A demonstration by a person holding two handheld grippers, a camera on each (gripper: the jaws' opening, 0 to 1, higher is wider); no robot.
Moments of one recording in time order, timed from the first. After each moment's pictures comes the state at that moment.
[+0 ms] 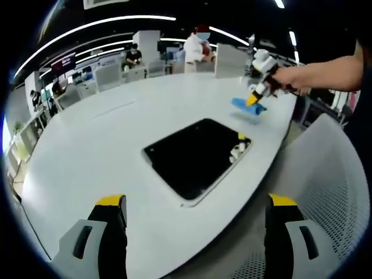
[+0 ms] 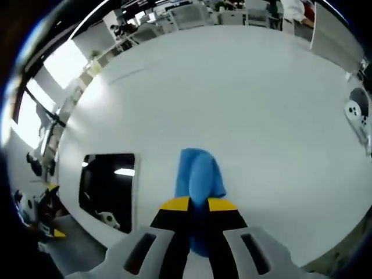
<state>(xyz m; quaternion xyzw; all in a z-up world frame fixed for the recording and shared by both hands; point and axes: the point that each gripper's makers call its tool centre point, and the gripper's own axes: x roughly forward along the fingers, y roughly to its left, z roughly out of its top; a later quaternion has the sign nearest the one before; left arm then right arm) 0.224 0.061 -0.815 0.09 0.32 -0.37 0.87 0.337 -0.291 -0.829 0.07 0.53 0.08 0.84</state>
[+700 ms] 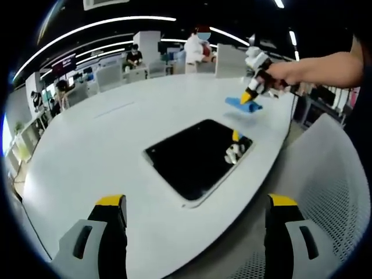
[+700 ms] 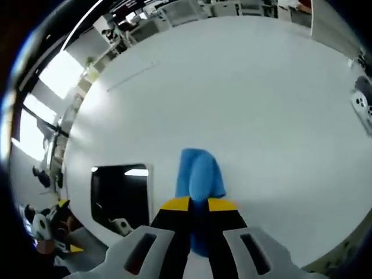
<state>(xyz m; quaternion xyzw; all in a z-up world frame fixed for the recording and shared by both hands) 0.229 0.065 -0.814 0.09 0.31 -0.35 0.88 0.356 -0.263 -0.838 0.10 0.56 0.08 0.82</state>
